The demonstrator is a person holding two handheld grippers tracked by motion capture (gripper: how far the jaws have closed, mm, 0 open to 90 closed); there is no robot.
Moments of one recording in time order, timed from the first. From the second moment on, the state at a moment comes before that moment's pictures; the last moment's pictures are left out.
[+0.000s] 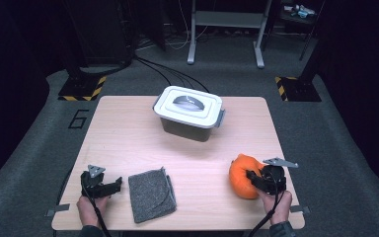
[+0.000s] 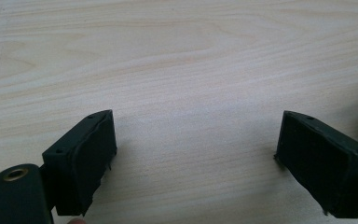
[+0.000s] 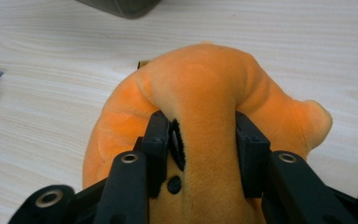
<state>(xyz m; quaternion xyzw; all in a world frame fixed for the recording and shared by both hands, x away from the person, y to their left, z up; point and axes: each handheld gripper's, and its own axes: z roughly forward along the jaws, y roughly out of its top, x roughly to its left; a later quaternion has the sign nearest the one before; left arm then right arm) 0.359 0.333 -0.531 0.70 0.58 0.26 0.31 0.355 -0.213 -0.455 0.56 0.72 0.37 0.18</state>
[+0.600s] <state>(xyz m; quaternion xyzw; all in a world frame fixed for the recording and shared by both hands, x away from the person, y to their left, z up) 0.359 0.333 -0.531 0.70 0.58 0.26 0.31 0.368 -0.189 -0.429 0.49 0.77 0.37 0.19</state>
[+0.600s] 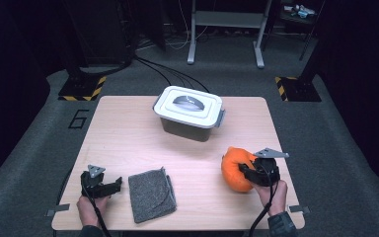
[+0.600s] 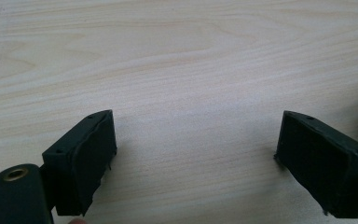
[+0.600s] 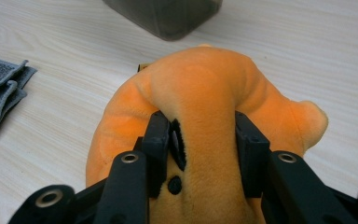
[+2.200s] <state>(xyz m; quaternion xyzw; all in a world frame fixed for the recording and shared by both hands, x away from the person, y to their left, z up) 0.359 0.333 -0.531 0.70 0.58 0.26 0.31 0.431 -0.057 -0.431 0.30 0.87 0.36 0.15</state>
